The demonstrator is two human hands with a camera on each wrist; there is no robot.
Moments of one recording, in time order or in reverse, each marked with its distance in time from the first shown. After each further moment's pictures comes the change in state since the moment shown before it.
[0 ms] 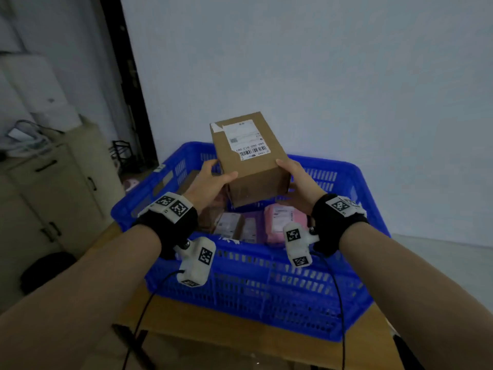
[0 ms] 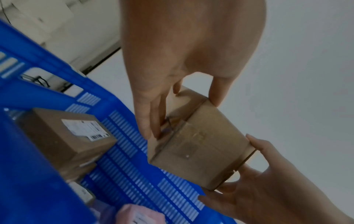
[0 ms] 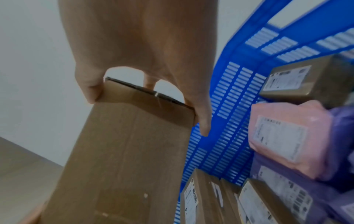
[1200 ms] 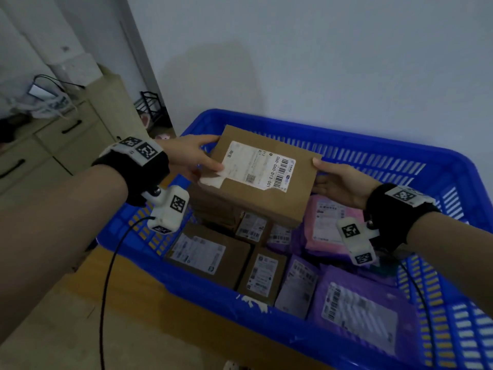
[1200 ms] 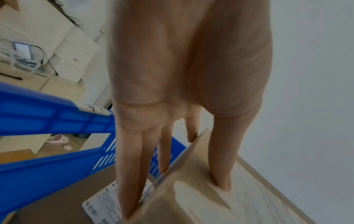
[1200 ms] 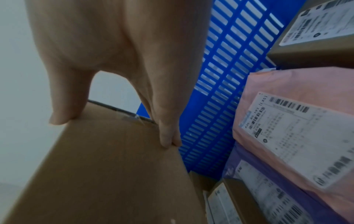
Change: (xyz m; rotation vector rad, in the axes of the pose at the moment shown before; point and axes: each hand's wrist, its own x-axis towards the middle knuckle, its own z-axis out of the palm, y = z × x) left_hand 0.173 -0.016 -0.086 0.407 -0.335 -0.413; right_hand 0.176 0.046 -0.040 0.042 -0.345 0.261
